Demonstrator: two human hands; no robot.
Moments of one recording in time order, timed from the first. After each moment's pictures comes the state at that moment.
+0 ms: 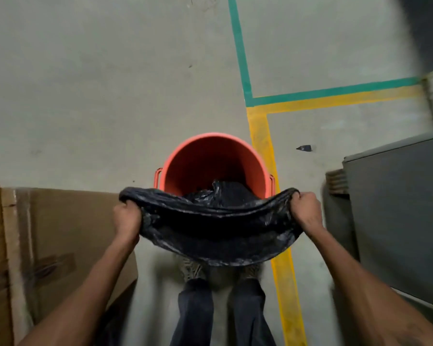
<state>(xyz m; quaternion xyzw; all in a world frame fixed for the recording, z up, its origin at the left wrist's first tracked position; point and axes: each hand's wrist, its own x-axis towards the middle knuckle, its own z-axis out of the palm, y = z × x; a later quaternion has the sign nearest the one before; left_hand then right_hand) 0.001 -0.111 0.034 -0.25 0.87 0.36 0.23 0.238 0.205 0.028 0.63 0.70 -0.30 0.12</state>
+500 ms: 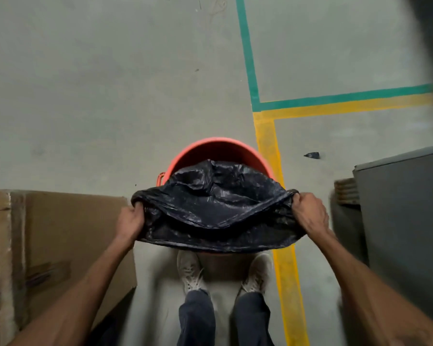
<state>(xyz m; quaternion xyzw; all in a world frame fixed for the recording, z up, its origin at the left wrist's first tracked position) -0.011 -0.112 0.015 -0.14 0.89 0.31 0.30 0.216 0.216 0.015 0.56 0.78 -0.23 0.16</state>
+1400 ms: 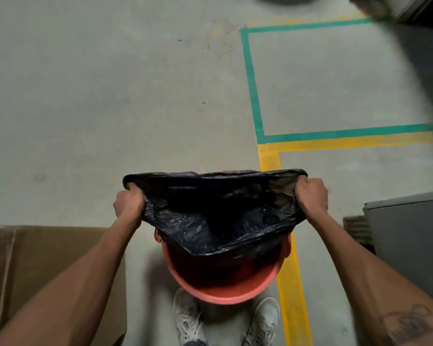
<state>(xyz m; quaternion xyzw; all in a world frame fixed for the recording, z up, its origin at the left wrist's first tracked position) -0.117 -0.041 0.002 -0.26 0.89 0.30 0.22 0.100 0.275 0.015 0.64 0.69 -0.33 0.01</state>
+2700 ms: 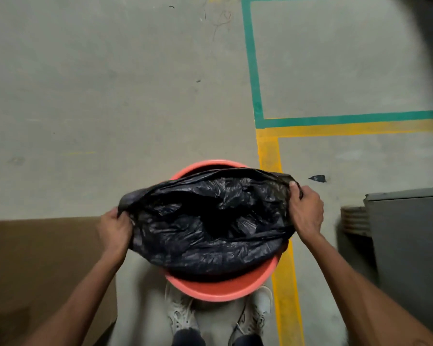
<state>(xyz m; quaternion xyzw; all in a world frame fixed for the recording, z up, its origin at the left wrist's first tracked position) -0.059 -0.091 -0.039 -0.11 0.92 0.32 0.19 0.137 0.251 -0.044 0.60 0.75 -0.27 -0.02</state>
